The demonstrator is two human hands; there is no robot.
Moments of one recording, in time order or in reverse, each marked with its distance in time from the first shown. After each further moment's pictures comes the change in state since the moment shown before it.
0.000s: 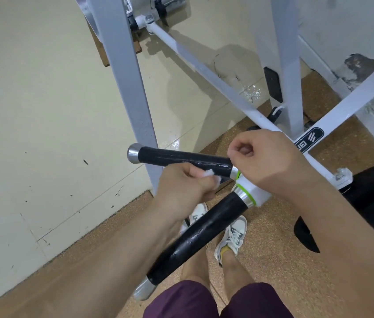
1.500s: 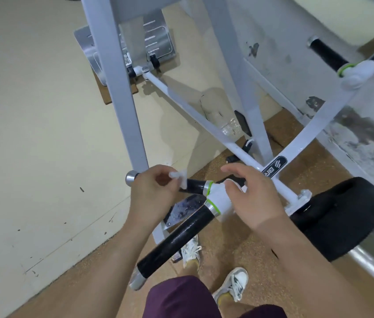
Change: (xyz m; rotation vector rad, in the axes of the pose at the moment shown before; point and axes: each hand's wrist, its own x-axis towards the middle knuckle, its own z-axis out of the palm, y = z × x) left_hand -0.039 0.037 -0.013 0.250 0.215 0.397; right_hand -0.066 0.003 -0.029 0.367 0.185 0.086
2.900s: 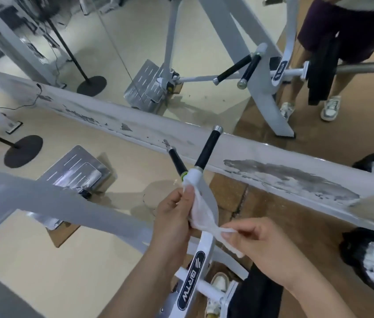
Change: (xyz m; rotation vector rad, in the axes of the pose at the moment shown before) left_hand -0.022 0.323 0.357 -0.384 -0.501 0.109; right_hand 0.051 0.167 -0.368 0.609 0.039 -0.012
